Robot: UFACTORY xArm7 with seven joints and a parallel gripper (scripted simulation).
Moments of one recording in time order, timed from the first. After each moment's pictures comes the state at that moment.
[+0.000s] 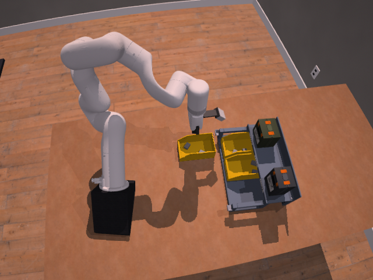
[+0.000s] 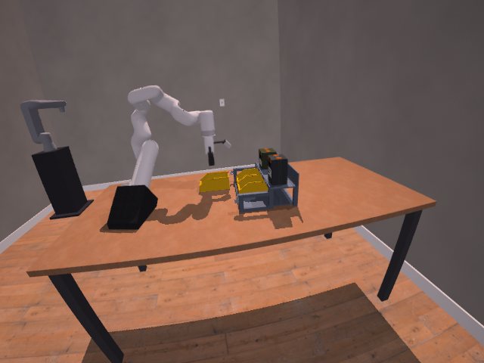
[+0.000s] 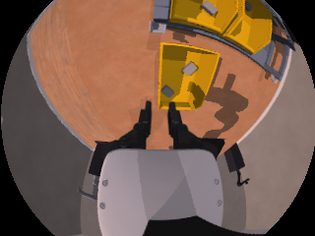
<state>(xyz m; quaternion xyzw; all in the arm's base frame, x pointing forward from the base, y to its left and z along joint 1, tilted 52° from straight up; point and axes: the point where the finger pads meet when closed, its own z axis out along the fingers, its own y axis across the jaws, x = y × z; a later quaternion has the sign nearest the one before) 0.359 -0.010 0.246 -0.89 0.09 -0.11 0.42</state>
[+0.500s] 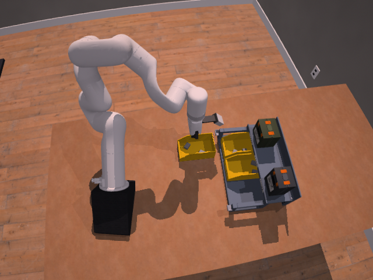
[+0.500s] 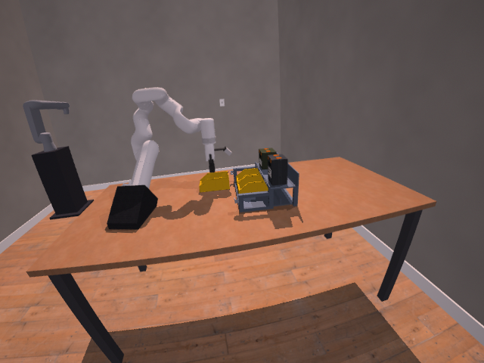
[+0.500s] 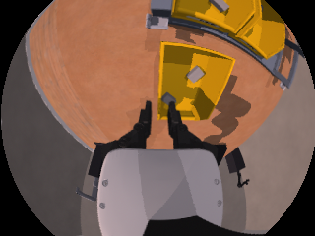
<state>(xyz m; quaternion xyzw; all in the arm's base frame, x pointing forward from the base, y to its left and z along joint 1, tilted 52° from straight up) 0.369 0.020 0.220 -0.89 0.09 -0.11 0.42</state>
